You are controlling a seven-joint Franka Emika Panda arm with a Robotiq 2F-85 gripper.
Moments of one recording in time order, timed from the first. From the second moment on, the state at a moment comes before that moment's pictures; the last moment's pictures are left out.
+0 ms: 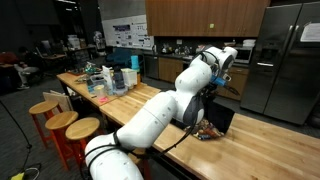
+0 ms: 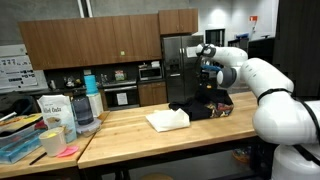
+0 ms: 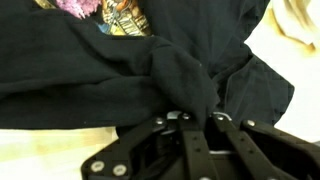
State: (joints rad) arm -0.27 1.06 0.07 -0.36 0.22 1.22 0.00
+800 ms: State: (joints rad) arm 0.01 1.11 0.07 -0.38 0.15 0.70 -0.09
